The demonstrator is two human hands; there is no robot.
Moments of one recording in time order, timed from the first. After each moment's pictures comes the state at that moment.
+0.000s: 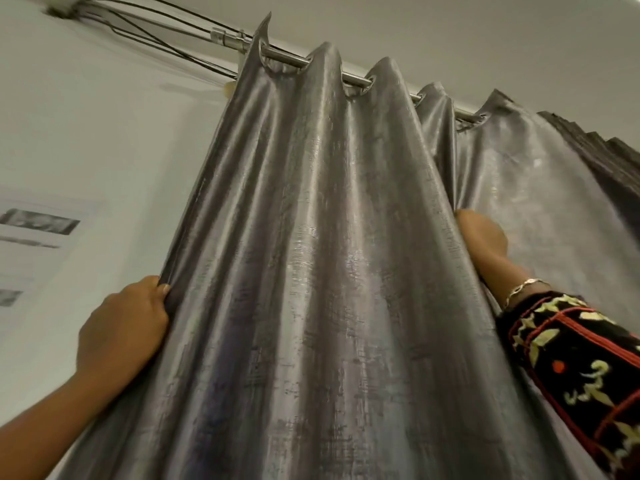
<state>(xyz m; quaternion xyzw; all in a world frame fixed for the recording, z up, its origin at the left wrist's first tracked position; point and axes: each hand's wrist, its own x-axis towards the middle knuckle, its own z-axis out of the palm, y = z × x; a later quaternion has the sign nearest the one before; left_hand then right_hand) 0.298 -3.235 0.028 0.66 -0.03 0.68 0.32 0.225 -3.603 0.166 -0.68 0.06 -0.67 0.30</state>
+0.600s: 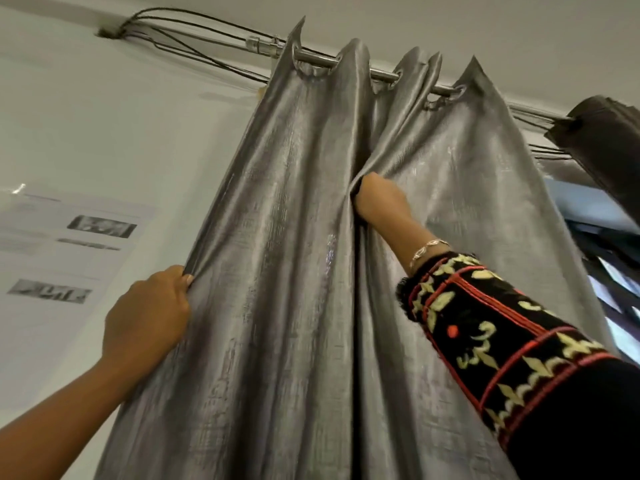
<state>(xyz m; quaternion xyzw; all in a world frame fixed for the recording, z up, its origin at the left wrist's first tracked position) 0.287 -3.205 0.026 0.64 -0.02 0.72 0.27 0.226 -3.435 0.178 -0.71 -0.11 -0.68 0.14</state>
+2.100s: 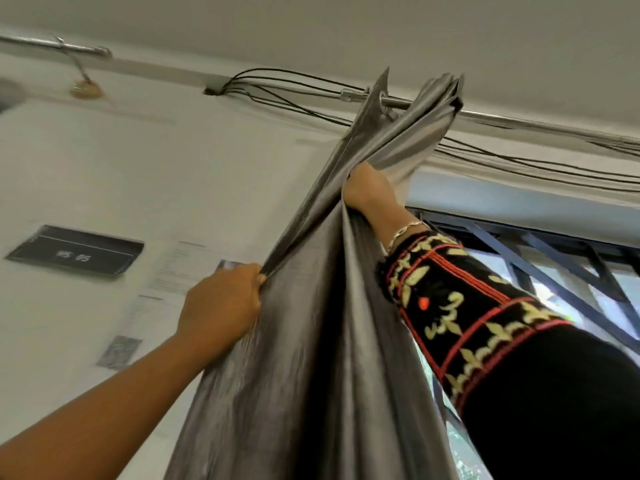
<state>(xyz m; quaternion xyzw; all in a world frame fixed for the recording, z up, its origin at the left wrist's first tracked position) 0.234 -3.078 0.055 0.68 -0.03 0.72 0.15 0.190 -3.232 0.221 -0.70 -0.23 -0.66 0.17</state>
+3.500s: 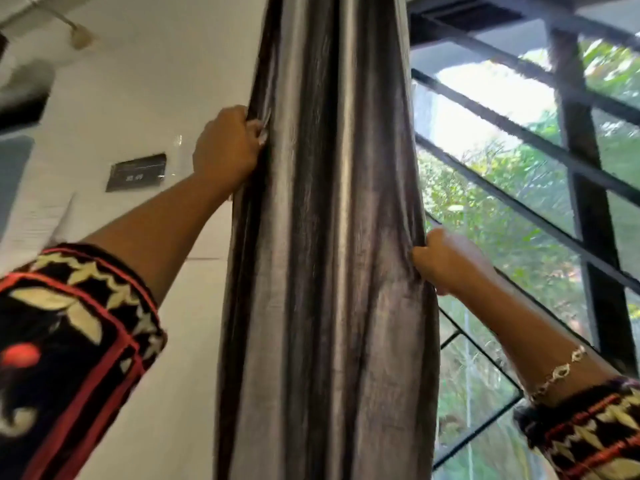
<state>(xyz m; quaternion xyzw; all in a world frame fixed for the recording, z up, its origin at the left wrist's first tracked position) 0.168 -3.228 0.028 0.69 0.05 0.71 0.13 0.265 -3.454 -0.059 -0.86 -0.21 -0.37 0.29</state>
